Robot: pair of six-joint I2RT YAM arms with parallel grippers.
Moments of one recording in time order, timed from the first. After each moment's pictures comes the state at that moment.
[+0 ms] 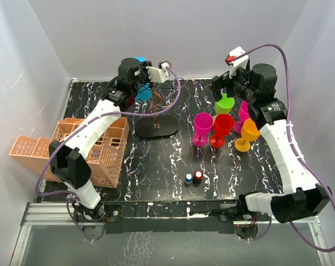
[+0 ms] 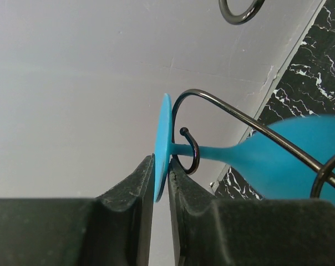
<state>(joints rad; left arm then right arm) -0.51 1.68 1.63 -0.18 -0.30 1.24 0.18 1.26 1.44 -0.37 -0.29 -0.29</state>
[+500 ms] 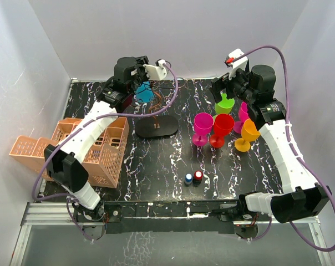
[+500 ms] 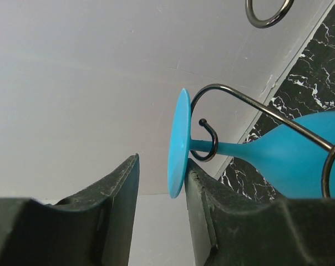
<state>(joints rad) -0.51 1.64 1.63 -0.19 -0.29 1.18 0.17 1.26 1.41 -0.37 -0.30 -0.29</state>
